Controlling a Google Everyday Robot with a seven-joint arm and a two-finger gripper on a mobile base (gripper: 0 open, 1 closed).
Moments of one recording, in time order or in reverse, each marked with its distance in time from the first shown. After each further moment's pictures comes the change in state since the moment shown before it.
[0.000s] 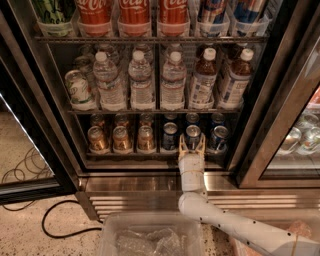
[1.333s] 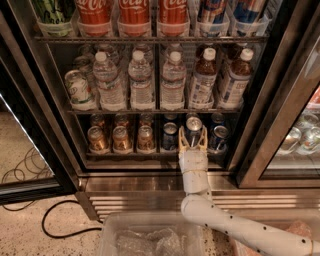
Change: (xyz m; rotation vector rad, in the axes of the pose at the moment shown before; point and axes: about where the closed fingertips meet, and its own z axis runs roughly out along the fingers) arm -0.085 0.005 -0.016 -0.049 -0.144 0.052
